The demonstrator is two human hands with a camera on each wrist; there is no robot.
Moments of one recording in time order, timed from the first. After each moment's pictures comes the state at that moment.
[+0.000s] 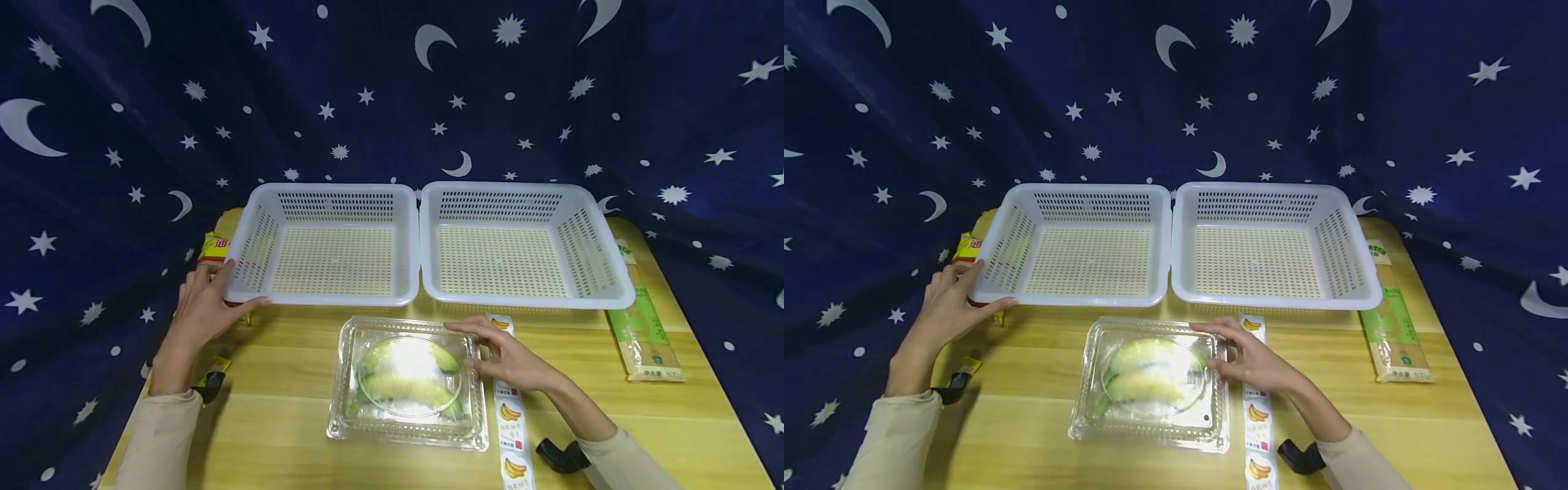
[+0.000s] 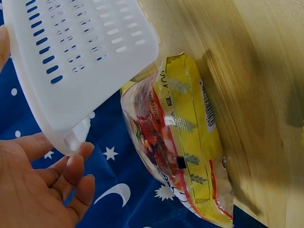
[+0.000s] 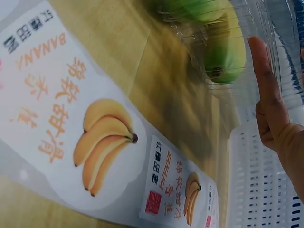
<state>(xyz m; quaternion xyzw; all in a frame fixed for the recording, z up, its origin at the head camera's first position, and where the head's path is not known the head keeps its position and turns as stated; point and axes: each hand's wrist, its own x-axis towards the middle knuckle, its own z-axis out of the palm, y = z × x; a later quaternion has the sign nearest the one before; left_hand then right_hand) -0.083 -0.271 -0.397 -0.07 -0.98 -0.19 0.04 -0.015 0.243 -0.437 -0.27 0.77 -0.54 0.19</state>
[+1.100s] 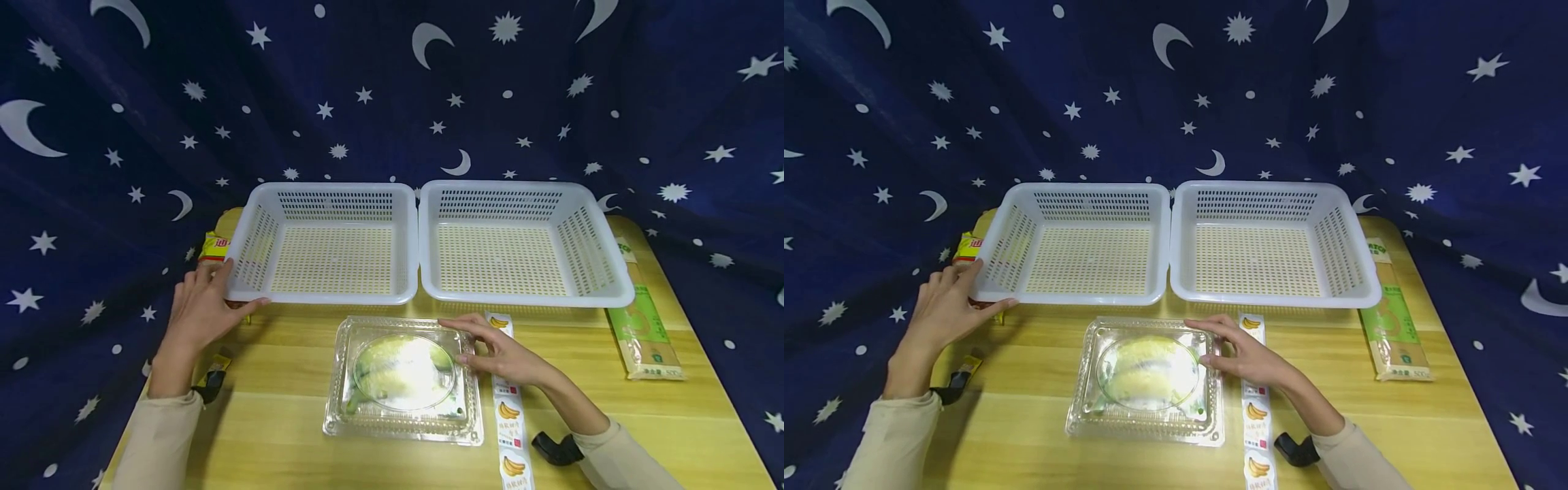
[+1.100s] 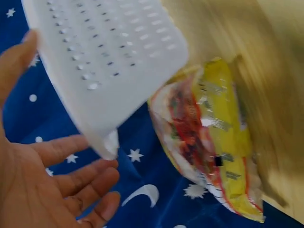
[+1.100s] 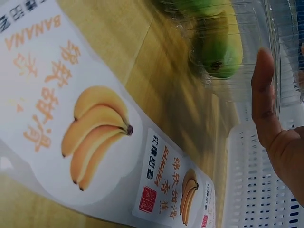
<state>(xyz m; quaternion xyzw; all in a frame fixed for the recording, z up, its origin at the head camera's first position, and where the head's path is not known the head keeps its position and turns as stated) -0.075 -0.259 -0.380 -0.06 -0.99 -0.13 0.04 -0.021 0.239 -0.439 -0.25 0.75 -0.56 0.24</state>
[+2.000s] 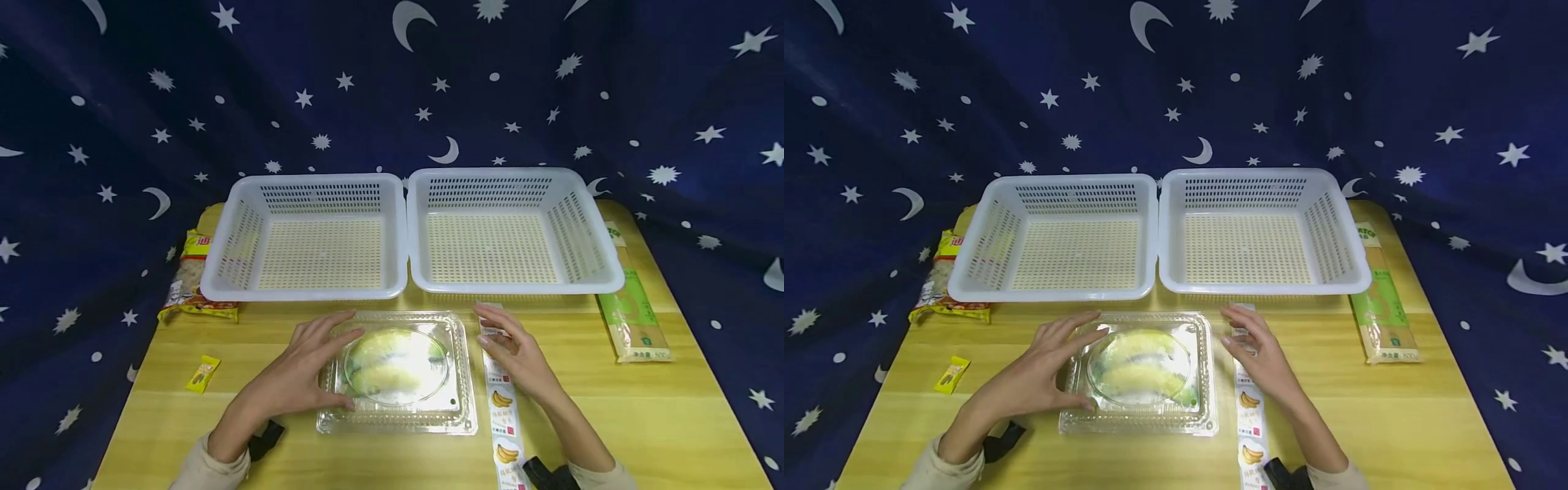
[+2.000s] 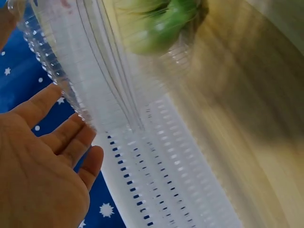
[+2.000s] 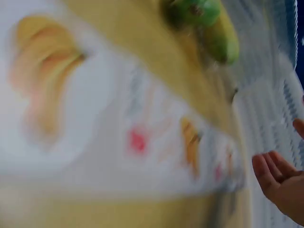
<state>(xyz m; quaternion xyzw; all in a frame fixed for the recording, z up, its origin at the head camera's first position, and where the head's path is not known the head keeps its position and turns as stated) -0.008 -0.127 -0.404 -0.36 -0.88 -0.29 -0.08 0.019 0.253 -0.446 -0.09 0.79 -0.60 0.04</state>
